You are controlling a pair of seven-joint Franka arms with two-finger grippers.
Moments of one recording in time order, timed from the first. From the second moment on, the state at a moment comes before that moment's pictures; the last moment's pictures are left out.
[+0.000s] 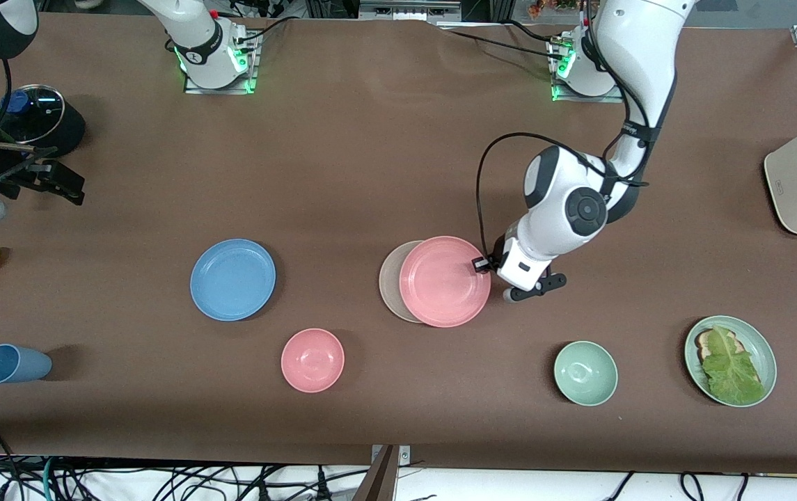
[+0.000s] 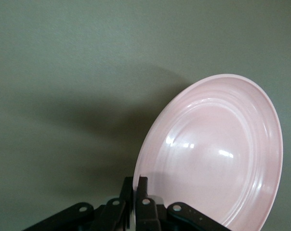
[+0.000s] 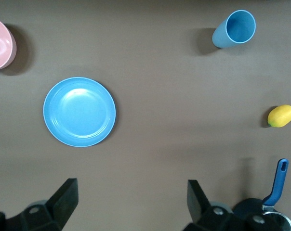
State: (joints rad) left arm -0.49 0.56 0.04 -1.75 -0.39 2.37 -0.55; right arm 0.07 0.10 -0.01 -1.54 -0.11 1.64 0.11
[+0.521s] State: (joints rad) left arm -0.54 0.61 0.04 -1.75 -0.33 2.44 -0.66; right arm 0.07 0.10 -0.01 -1.54 -0.11 1.64 0.11
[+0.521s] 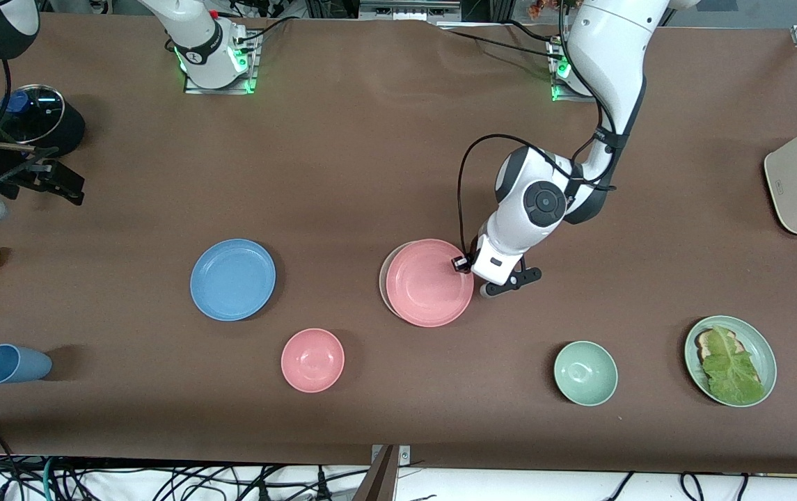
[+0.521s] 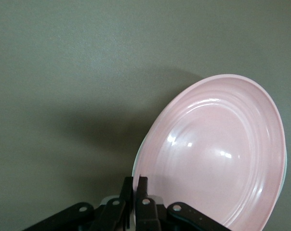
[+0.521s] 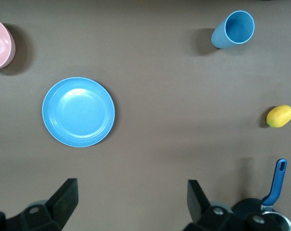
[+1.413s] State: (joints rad) left arm -0.54 0.62 0.06 -1.70 -0.31 2.44 -0.65; right arm 0.07 0.10 -0.01 -1.54 -0.13 1.64 0.11
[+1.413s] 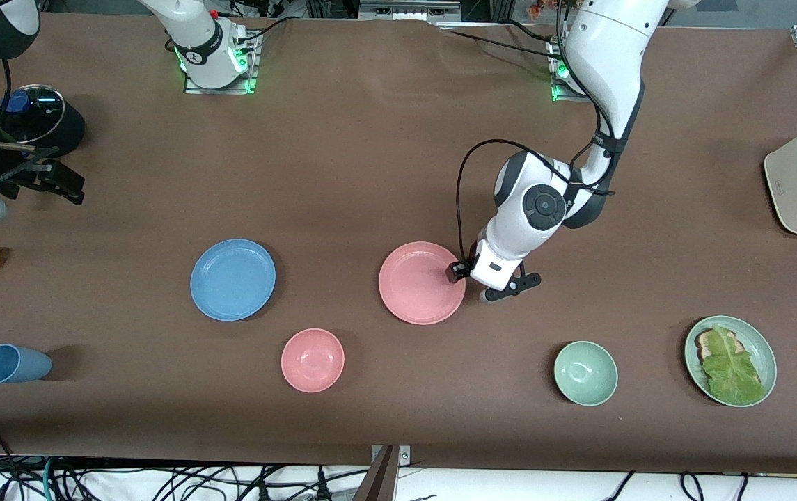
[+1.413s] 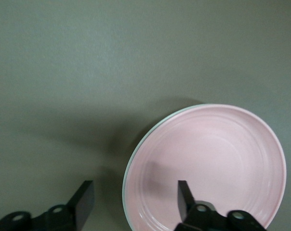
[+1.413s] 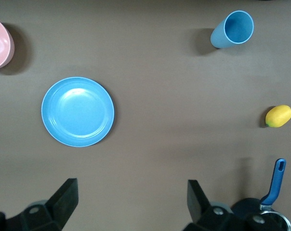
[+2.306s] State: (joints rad) left arm -0.26 0.52 0.14 -1.48 -0.21 1.92 0.03; right arm 0.08 0.15 0.04 -1.51 -0.06 1.60 0.11
